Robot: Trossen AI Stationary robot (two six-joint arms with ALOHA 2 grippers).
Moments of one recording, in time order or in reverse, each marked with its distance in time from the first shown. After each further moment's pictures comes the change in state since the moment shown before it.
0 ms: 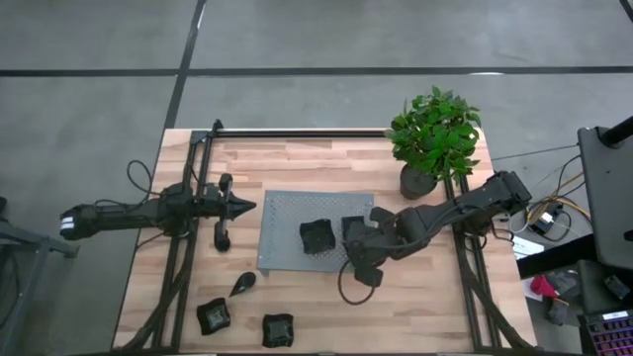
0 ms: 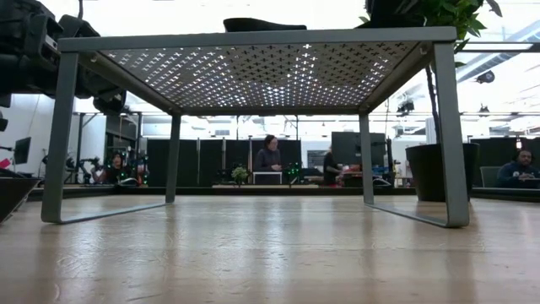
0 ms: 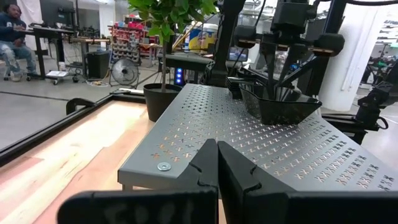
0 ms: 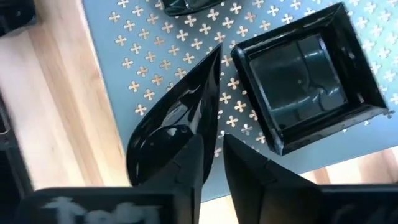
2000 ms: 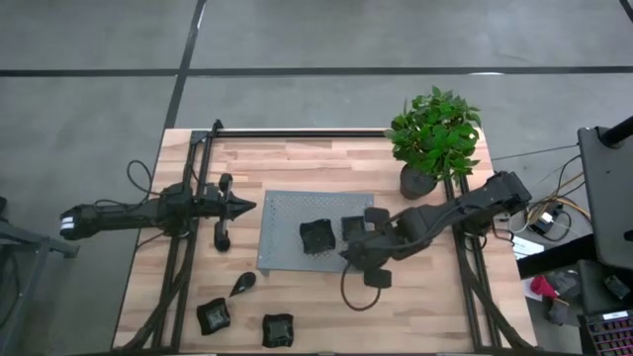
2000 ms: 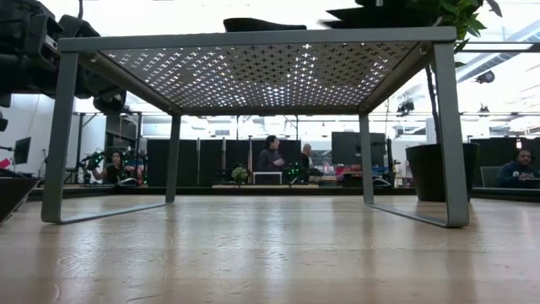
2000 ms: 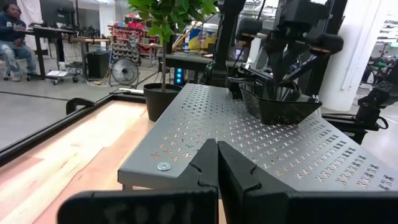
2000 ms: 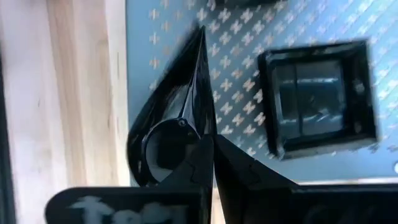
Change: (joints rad) left arm 0.000 0.000 0.000 -0.001 0.000 0.000; right arm 0.008 0.003 0.031 -0.033 -0.019 -0.263
